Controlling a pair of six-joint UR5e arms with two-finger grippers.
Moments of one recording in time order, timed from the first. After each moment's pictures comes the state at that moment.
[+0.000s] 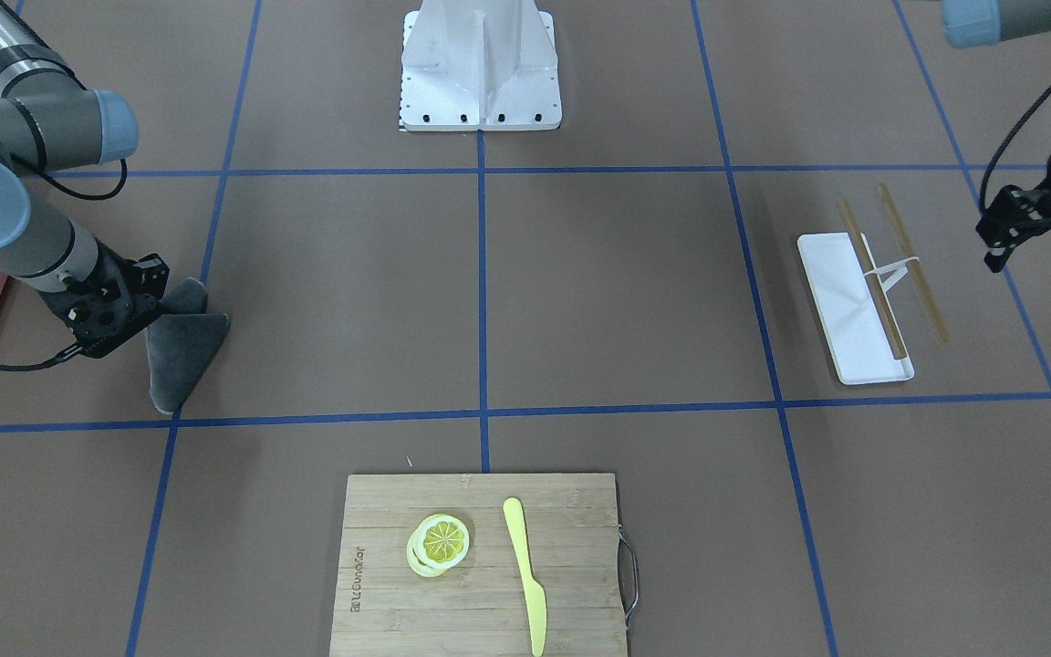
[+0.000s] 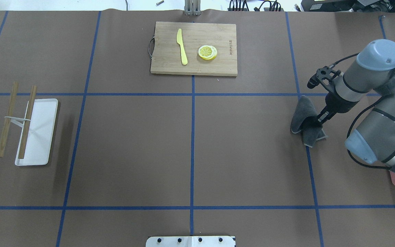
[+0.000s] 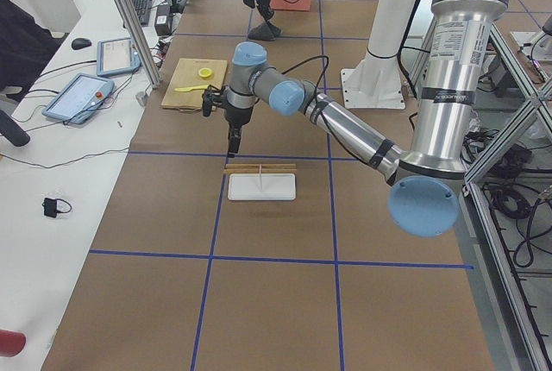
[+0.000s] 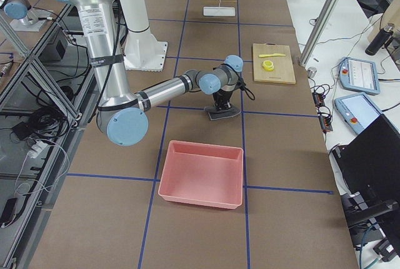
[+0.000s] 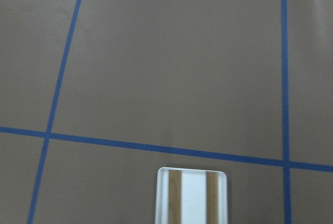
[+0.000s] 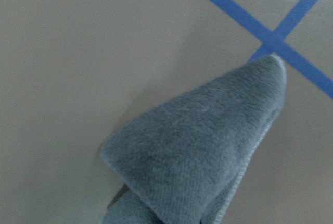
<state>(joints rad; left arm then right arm) -1.25 -1.62 -2.01 -1.56 -2.06 -0.52 0.84 -1.38 1.75 -1.46 2.23 0.18</state>
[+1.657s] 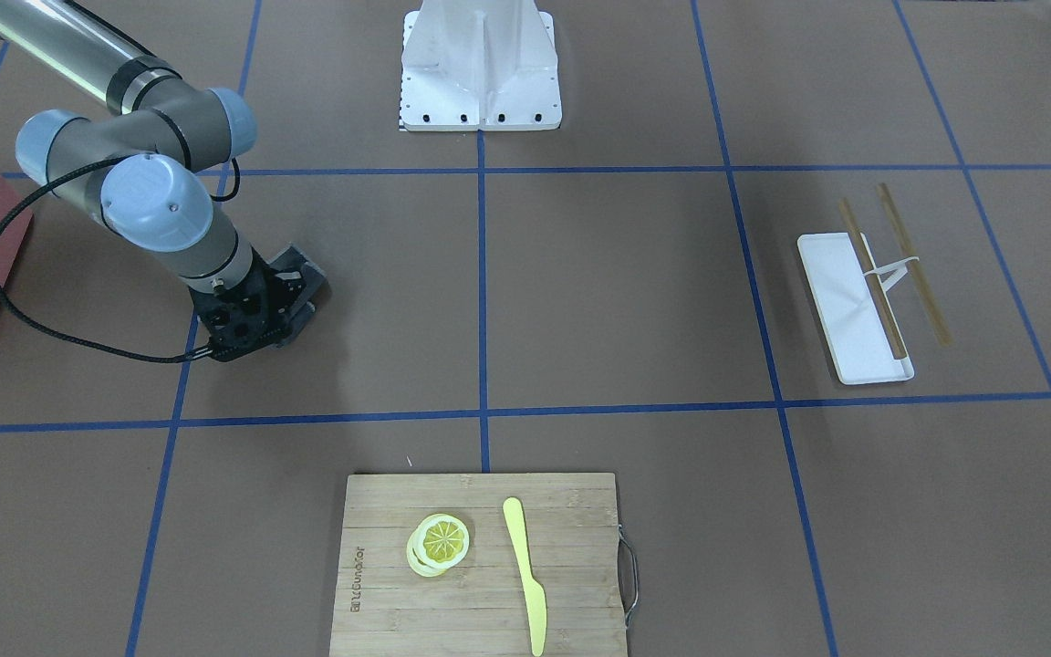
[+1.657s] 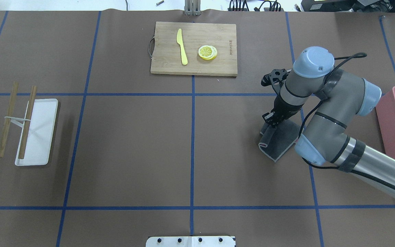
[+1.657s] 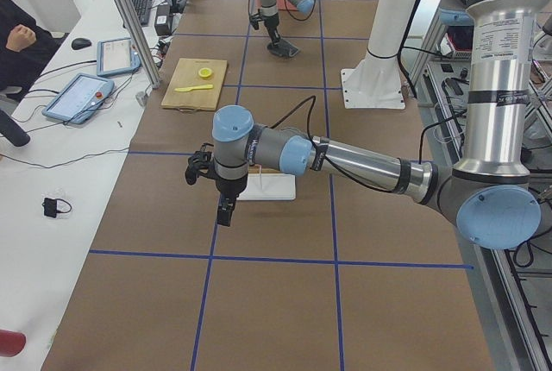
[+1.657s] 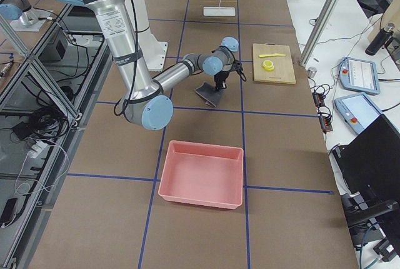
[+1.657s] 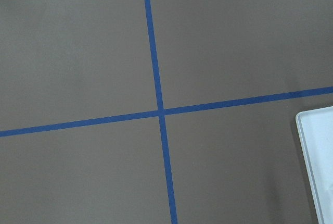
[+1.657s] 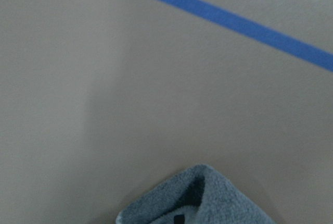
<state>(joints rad) -1.47 -1.55 -1.83 -1.59 -2.22 -0.11 0.76 -1.13 1.58 -1.47 2.15 0.58</state>
